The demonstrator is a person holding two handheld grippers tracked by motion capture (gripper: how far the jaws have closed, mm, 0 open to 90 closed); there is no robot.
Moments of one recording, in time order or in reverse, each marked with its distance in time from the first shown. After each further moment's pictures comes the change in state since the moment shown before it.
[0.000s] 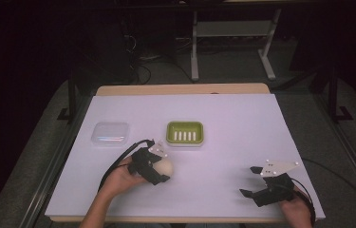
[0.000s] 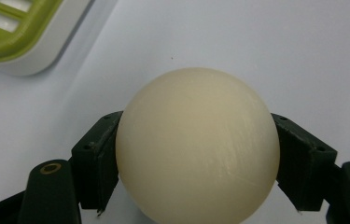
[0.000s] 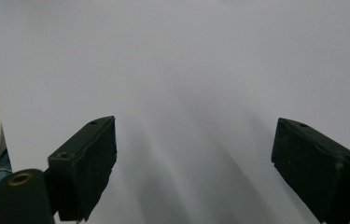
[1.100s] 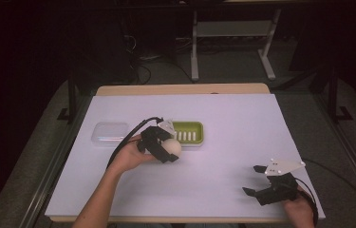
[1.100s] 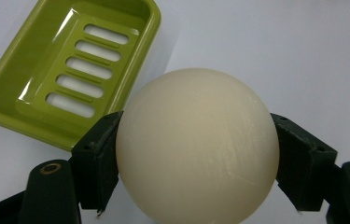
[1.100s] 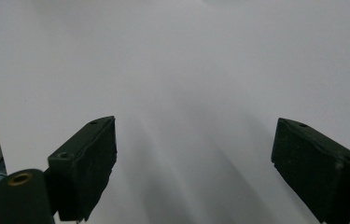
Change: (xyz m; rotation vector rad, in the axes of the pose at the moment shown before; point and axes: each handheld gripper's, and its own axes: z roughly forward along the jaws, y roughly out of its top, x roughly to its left) left arm 0.040 0.051 -0.007 -0.029 -0.037 0.009; right arm -0.006 -0.005 -0.006 -0.023 -0.013 0.024
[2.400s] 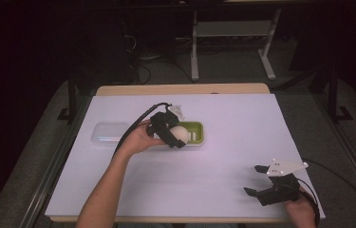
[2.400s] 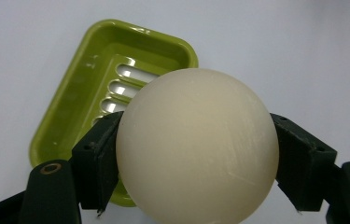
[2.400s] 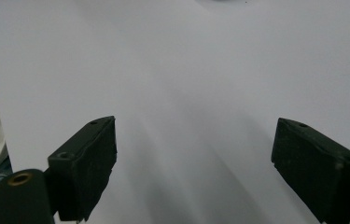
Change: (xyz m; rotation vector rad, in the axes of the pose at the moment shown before) left arm 0.034 0.037 0.007 0.005 -0.011 0.020; right arm 0.001 -0.001 -0.005 -0.014 -0.003 0.001
